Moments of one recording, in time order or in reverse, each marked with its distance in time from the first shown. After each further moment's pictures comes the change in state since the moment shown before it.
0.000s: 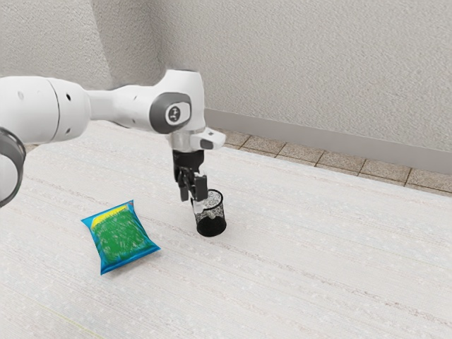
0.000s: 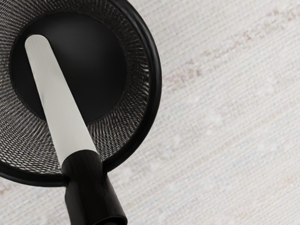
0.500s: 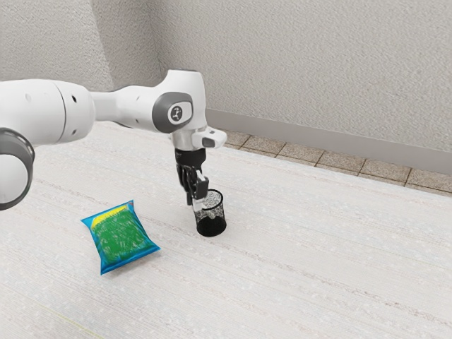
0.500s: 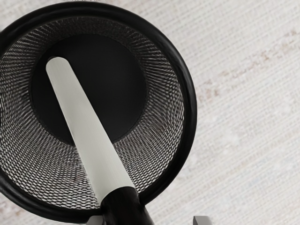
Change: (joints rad) arm 0.000 0.048 0.003 0.059 0.005 -0.003 0.001
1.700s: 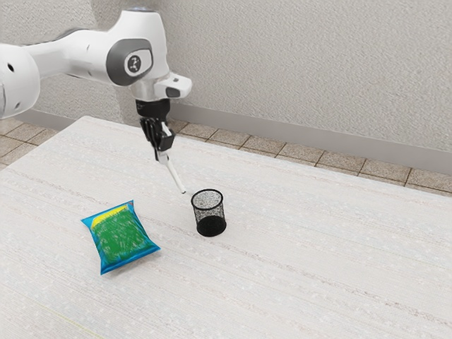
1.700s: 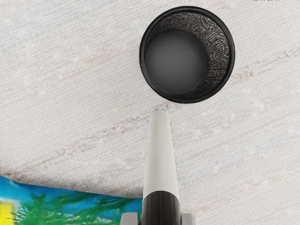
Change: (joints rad) arm 0.049 -0.270 0.042 -0.057 0.031 -0.052 -0.036
